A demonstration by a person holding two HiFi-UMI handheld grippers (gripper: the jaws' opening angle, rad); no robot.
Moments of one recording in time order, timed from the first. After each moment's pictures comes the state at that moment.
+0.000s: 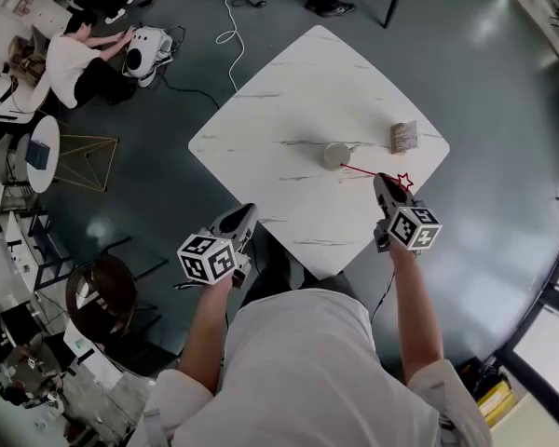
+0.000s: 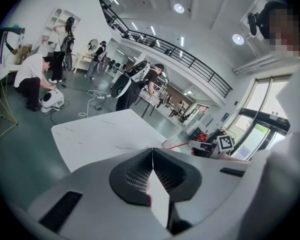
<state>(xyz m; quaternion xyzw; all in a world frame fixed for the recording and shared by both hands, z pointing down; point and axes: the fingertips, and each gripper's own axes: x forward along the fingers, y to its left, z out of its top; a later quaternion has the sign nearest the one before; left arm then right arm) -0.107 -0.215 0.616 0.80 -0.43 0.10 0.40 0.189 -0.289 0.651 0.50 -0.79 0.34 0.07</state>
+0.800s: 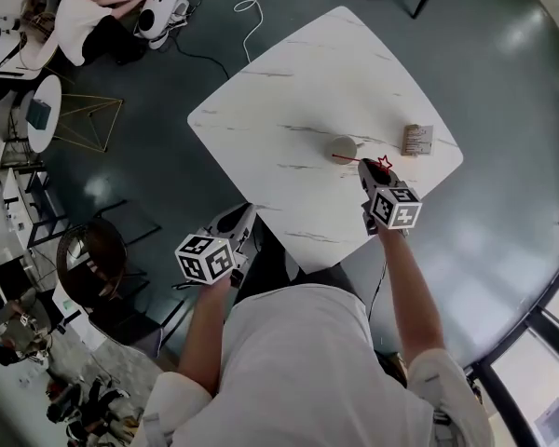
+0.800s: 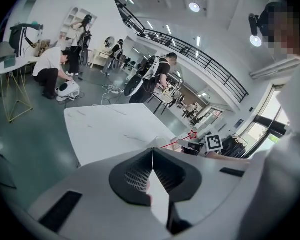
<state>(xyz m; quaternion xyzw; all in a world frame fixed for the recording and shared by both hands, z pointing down) -0.101 -0.199 0.658 0.74 -0.49 0.10 0.44 0.150 -0.333 0.745 0.42 -0.82 0.35 0.17</state>
